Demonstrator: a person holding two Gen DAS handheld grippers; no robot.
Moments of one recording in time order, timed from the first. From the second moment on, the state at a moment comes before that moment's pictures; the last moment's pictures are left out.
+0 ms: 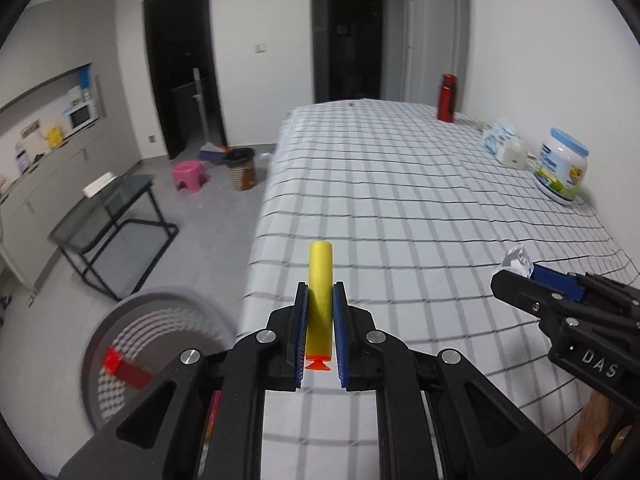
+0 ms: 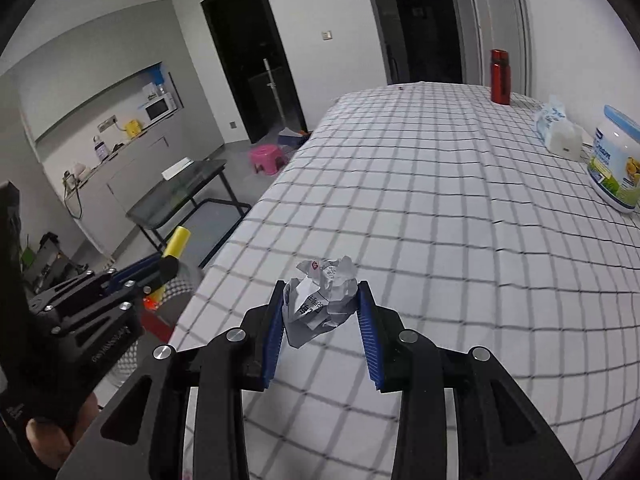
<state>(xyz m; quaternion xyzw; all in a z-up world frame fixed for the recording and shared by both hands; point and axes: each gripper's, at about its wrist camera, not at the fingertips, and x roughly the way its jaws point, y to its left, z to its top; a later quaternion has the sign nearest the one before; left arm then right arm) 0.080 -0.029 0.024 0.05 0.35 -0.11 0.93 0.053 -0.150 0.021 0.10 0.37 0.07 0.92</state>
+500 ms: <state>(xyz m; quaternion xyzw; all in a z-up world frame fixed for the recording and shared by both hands) 0.065 0.105 -0.004 -0.01 0.37 0.01 0.93 0.074 -0.030 0.000 0.08 0.39 0.14 0.91</state>
